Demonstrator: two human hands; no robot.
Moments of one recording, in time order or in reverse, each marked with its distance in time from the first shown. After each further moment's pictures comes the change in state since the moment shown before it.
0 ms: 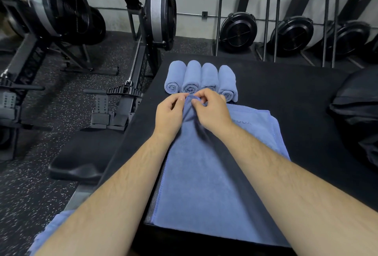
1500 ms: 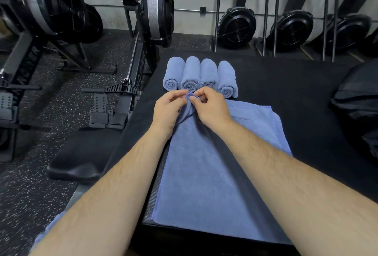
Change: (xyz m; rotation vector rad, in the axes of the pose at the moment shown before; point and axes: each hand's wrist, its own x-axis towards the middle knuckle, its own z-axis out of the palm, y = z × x) left_hand 0.007 0.003 -0.003 -0.208 -0.081 -0.257; right_hand 0.009 0.016 0.013 0.076 0.030 0.045
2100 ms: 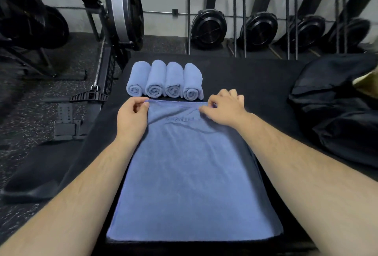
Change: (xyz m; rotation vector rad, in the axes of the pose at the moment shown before) left_hand 0.005 -0.012 0.010 0.440 0.174 0.203; right_hand 0.016 0.058 -0.127 -0.777 -0.199 0.102
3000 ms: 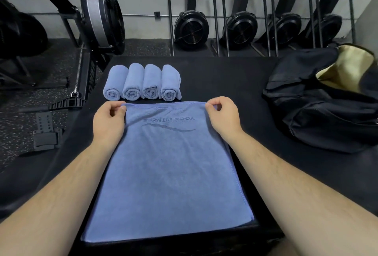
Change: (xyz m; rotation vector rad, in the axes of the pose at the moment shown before) left_hand -0.004 0.004 0.001 0.062 0.007 -0.045; right_hand -0.051 0.042 0.007 0.791 0.407 0.133
